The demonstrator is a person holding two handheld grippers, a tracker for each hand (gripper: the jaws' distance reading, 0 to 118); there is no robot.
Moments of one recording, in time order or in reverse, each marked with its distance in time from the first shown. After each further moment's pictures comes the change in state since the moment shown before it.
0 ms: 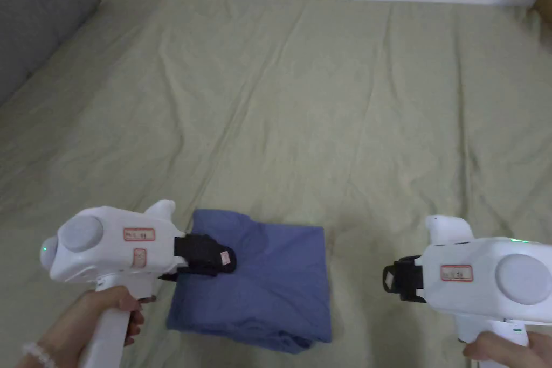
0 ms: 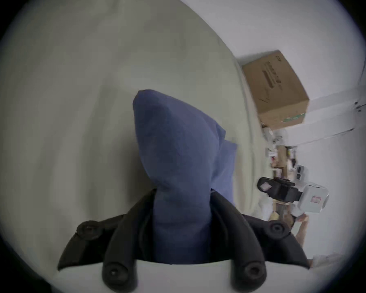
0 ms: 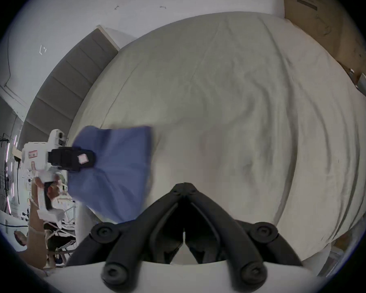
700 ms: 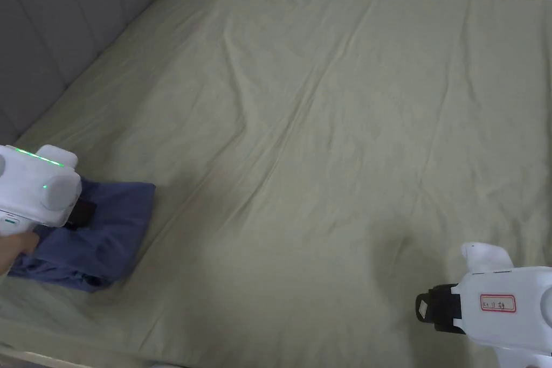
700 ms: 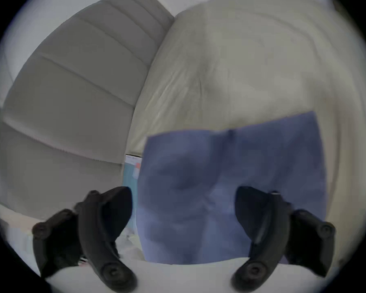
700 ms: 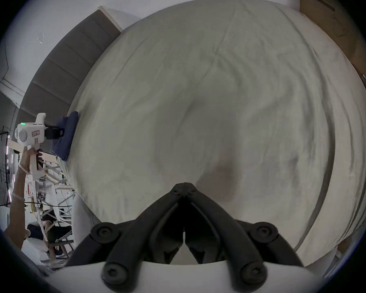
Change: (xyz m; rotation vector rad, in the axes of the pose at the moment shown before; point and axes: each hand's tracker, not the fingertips) left arm -0.108 0.055 0.096 0.062 1.139 -0.295; right arm -0.035 -0.001 -0.046 -0.114 0.006 0.040
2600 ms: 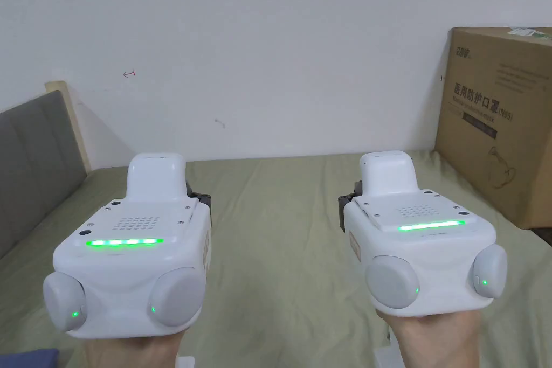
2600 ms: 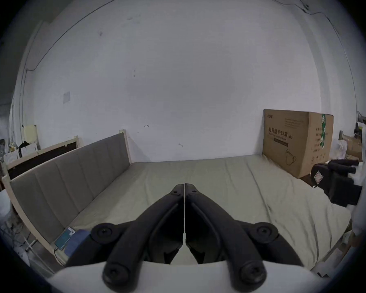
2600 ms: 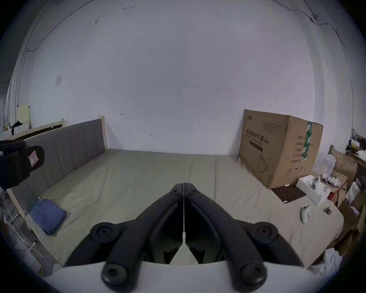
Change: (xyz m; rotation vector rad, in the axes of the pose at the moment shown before) left arm 0.196 -0.033 0.411 1.028 -0.327 0.265; right arm -0.057 -0.006 0.250 1.028 -0.384 0.182
